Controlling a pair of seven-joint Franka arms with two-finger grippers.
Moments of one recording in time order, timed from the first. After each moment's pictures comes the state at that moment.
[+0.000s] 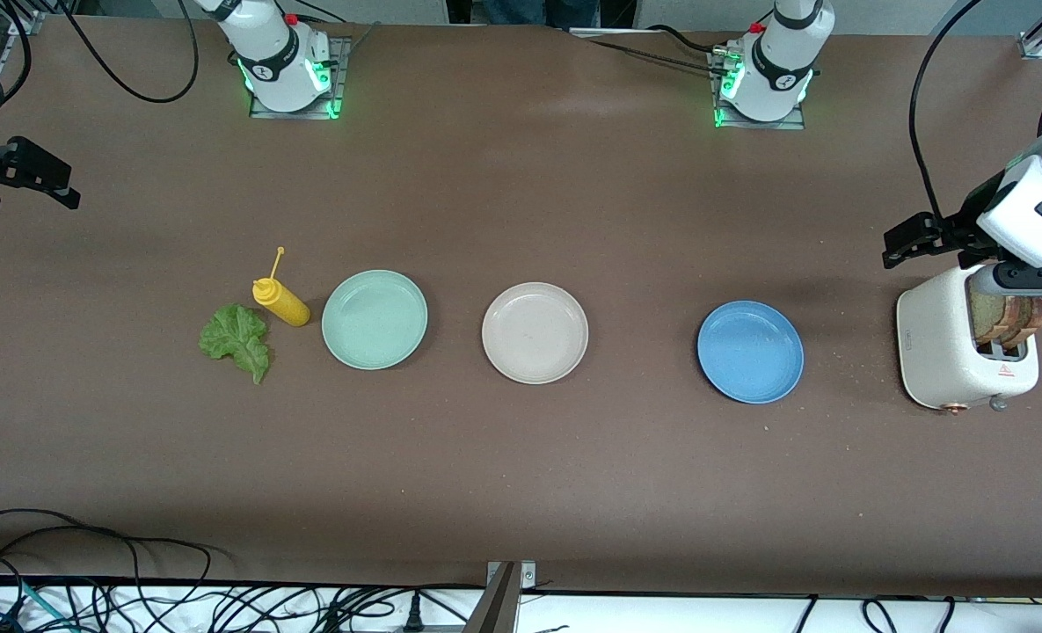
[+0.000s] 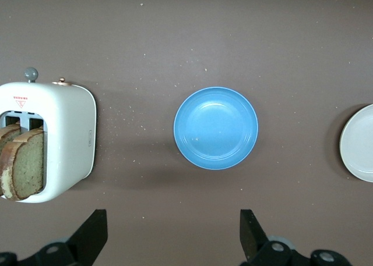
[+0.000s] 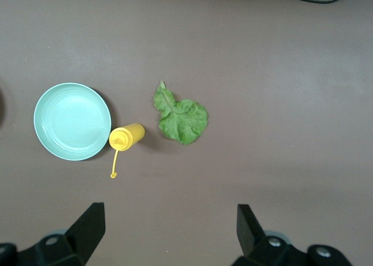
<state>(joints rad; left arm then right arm) -0.10 0.12 0.06 -1.54 -0.01 1.61 -0.05 -0.06 -0.06 -0.01 -1.67 0.01 1.64 -0.15</state>
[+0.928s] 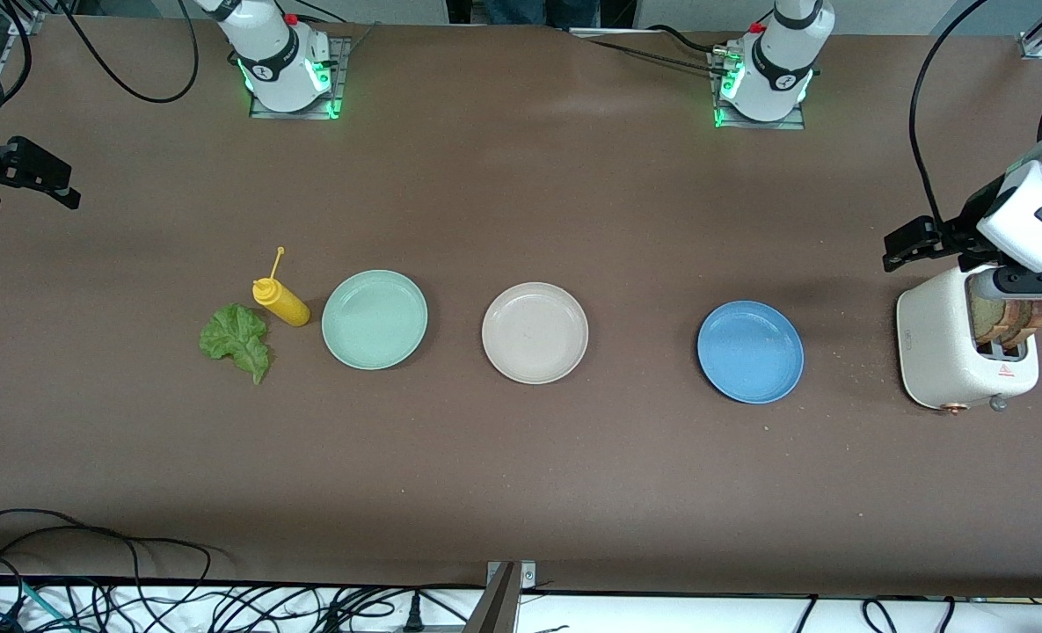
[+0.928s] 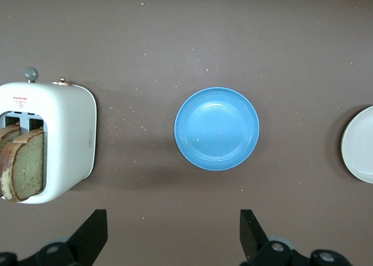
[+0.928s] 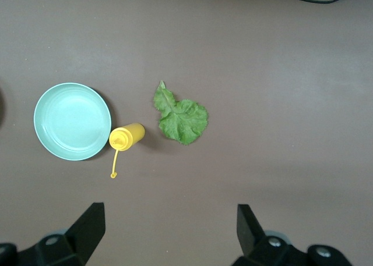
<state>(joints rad) -0.10 0.13 0.06 -1.53 -0.01 1.61 -0.05 -0.06 -0.06 -0.01 -1.67 0.01 1.64 -0.15</state>
